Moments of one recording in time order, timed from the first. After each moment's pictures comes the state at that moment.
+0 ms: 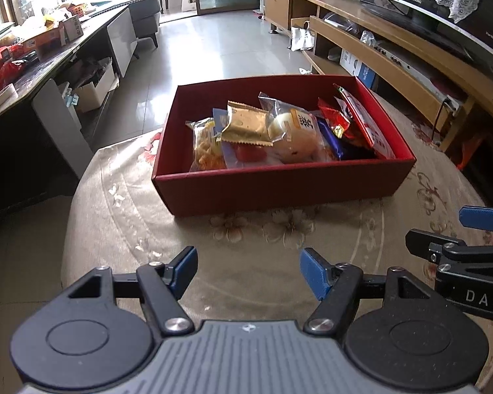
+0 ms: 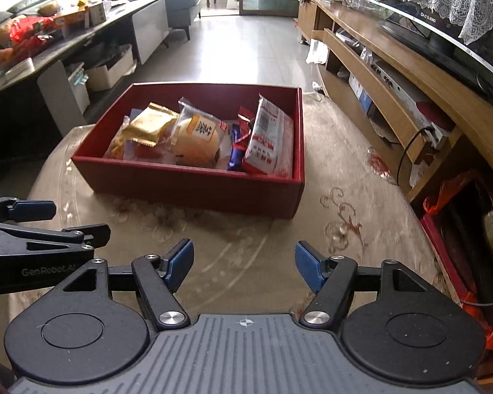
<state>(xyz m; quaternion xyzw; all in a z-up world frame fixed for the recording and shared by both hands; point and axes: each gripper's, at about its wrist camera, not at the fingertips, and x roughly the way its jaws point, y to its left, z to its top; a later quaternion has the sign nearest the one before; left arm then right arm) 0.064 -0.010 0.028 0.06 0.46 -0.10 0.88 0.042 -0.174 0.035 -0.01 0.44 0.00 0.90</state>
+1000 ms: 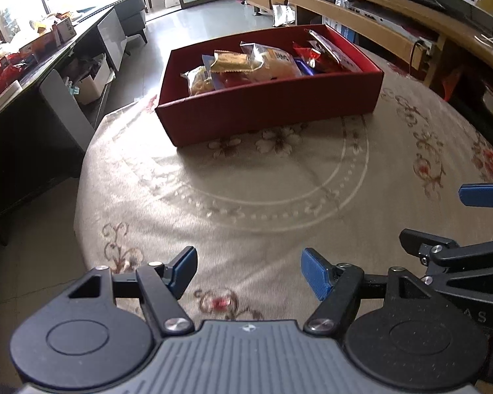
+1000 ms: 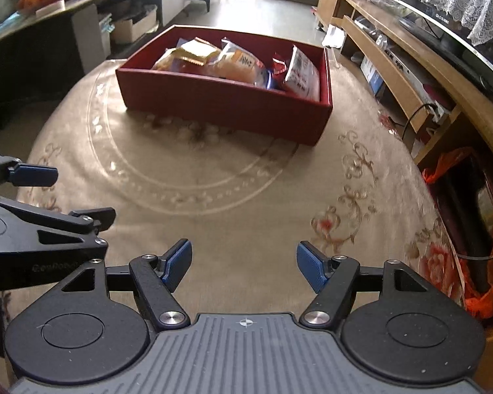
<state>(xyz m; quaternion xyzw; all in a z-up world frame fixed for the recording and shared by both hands) -0.023 0.001 0.005 0.12 0.47 -0.11 0.87 -0.036 -0.135 0.009 -0.07 0.47 0.00 0.88</state>
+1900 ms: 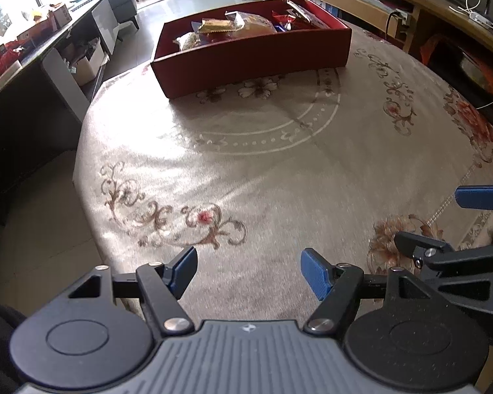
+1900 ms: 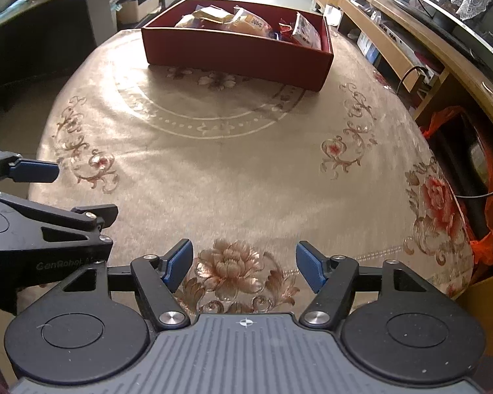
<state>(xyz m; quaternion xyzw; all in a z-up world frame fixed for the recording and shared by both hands) -0.091 0.012 -0.005 0.13 0.49 -0.12 0.85 -0.105 -0.118 -0.003 -0.06 0.49 0.00 0.87</state>
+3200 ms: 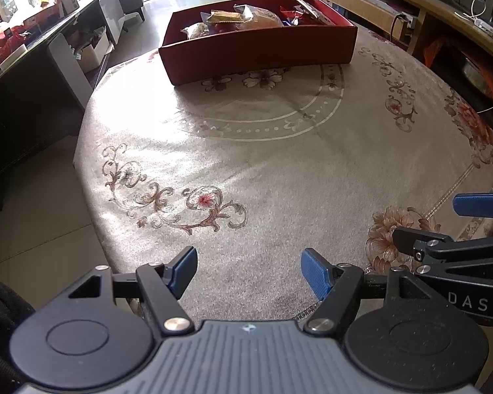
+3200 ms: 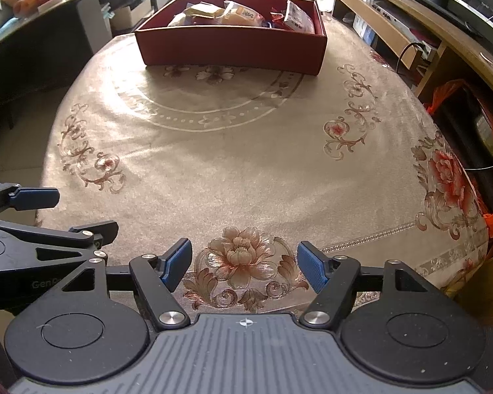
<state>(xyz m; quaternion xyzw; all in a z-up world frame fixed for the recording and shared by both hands) -0.100 0.019 -0.008 0.11 0.50 -0.11 0.85 -0.110 -0.127 -0.006 -0.01 0.50 0.00 0.87</state>
